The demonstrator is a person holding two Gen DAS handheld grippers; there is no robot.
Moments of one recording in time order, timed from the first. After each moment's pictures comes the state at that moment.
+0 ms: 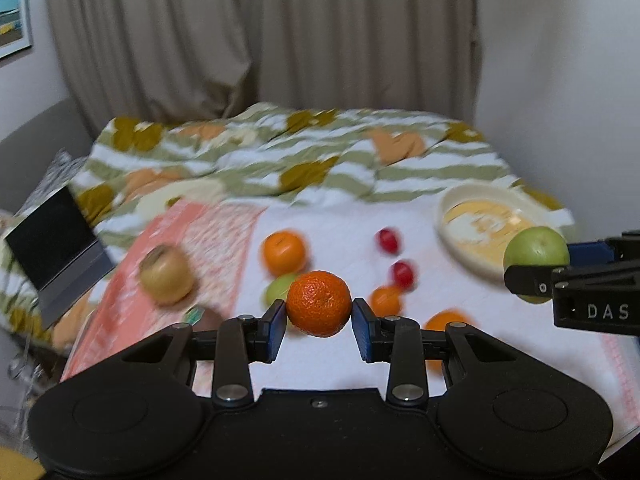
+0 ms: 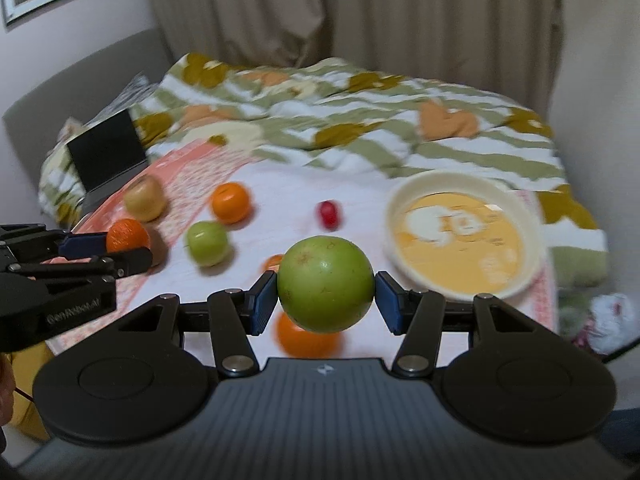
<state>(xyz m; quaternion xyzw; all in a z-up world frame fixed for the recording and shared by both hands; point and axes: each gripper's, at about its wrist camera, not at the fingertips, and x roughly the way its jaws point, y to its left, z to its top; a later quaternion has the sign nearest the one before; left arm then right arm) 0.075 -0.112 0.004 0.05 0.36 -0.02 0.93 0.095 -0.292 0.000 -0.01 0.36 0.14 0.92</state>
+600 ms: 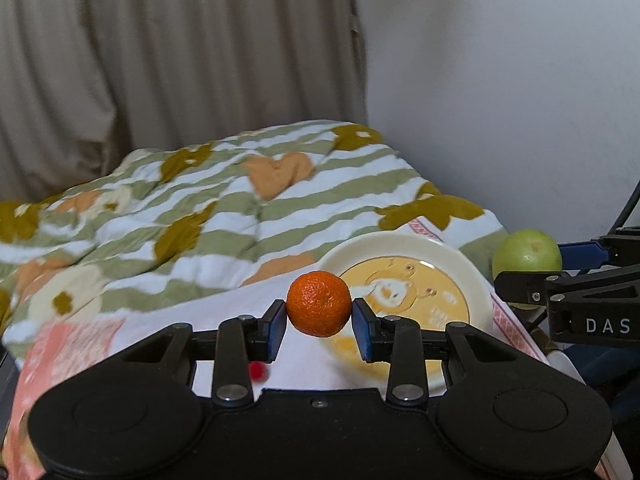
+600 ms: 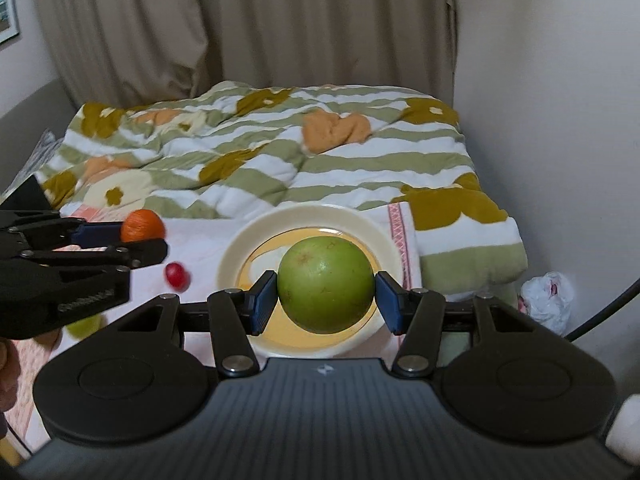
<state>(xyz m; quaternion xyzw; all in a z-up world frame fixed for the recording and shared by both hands) 0.205 -0.230 -0.001 0.11 0.35 -0.18 0.91 0.170 -0.410 0.005 0.05 0.36 0.02 0.93</state>
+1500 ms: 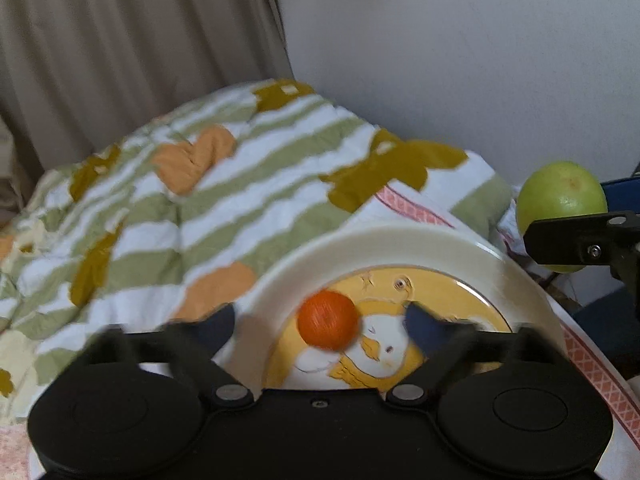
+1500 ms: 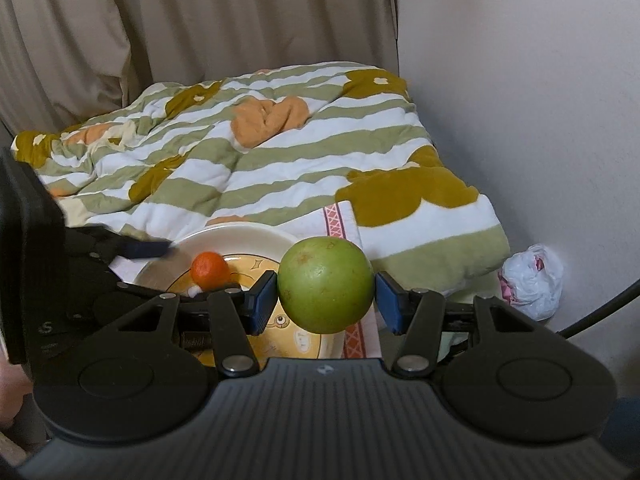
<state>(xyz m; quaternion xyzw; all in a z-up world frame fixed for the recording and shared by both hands) 0.312 -0.306 -0.085 0.20 0.37 -0.26 0.87 0.251 -0.457 -0.041 0.09 0.39 -0.06 0.92</state>
